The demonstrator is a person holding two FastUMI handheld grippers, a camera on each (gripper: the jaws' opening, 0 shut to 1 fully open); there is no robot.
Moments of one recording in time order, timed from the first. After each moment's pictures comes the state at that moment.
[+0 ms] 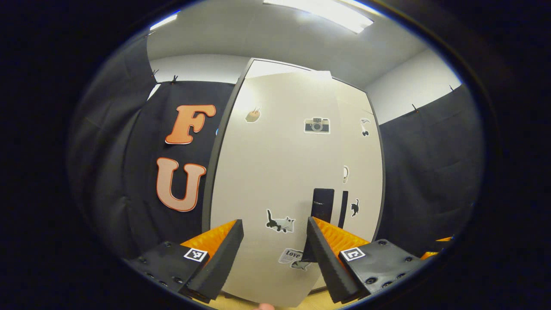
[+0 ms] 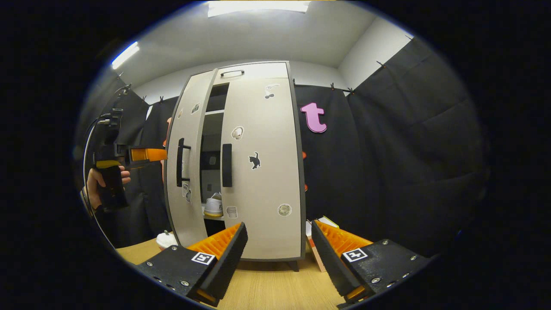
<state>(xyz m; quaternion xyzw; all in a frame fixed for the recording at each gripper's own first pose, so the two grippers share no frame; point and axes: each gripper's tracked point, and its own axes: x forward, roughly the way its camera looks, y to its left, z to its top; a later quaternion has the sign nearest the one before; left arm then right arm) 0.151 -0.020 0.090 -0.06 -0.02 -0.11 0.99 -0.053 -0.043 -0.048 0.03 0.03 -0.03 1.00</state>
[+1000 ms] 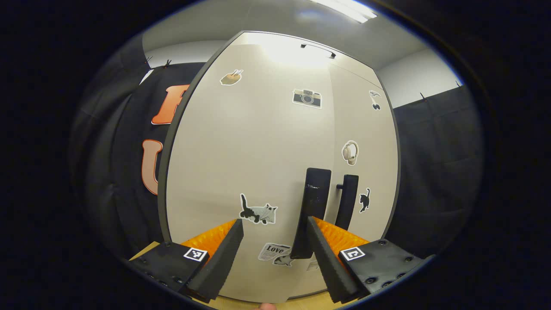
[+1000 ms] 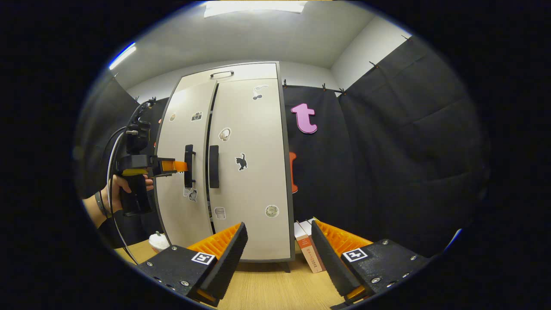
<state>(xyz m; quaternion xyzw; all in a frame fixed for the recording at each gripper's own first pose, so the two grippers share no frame) 0.232 -0.066 0.055 -0.07 0.02 -0.10 0.99 -0.051 -0.066 -0.047 0.03 0.02 -0.06 1.00</state>
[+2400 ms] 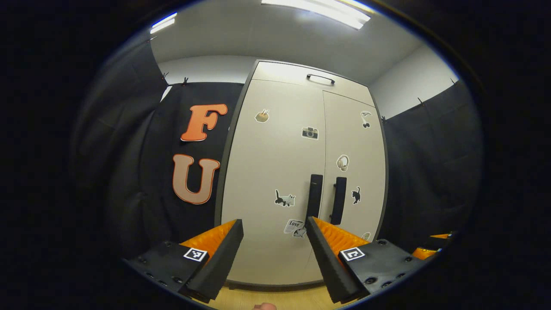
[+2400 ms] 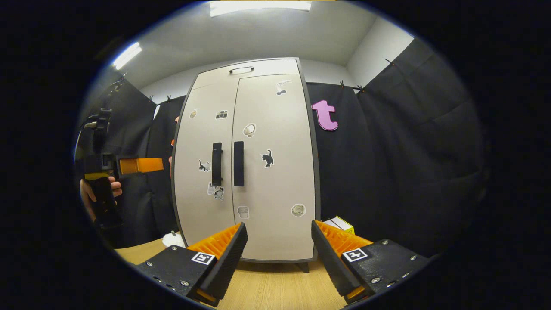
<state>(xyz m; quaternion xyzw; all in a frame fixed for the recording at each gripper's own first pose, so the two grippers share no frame) 0.078 0.004 0.065 -0.04 -0.02 -0.05 1.00 -0.034 -0.011 -0.050 0.03 0.03 0.01 1.00</state>
